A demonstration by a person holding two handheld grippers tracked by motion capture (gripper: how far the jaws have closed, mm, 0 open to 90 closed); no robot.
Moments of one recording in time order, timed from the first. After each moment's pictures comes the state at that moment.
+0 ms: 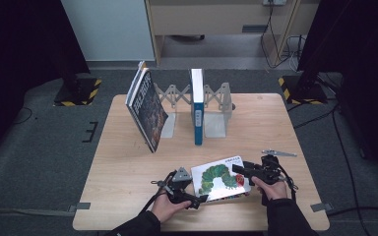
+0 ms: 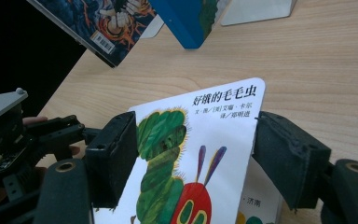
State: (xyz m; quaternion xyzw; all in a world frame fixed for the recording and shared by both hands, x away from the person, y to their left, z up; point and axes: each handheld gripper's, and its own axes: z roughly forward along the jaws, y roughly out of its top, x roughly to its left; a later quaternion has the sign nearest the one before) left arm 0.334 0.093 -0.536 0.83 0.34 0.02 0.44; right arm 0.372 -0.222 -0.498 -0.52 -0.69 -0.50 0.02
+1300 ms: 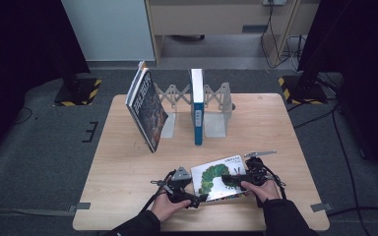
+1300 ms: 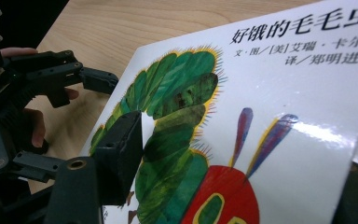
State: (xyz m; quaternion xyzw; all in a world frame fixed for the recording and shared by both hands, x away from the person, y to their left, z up) left arm 0.336 0.094 -0.537 0.82 0.35 0.01 0.45; right arm 0.381 -0.192 -0.516 -0.47 -0.77 -0.43 0.08
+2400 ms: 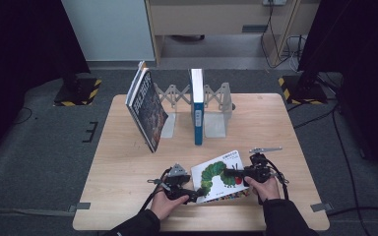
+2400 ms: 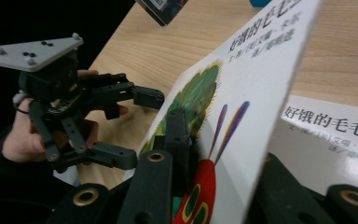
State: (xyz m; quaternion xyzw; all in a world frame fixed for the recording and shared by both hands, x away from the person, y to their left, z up) left arm 0.342 0.101 -0.535 0.80 0.39 0.01 0.46; right arm 0.383 -0.201 -0.497 -0.45 -0.73 -0.49 0.13
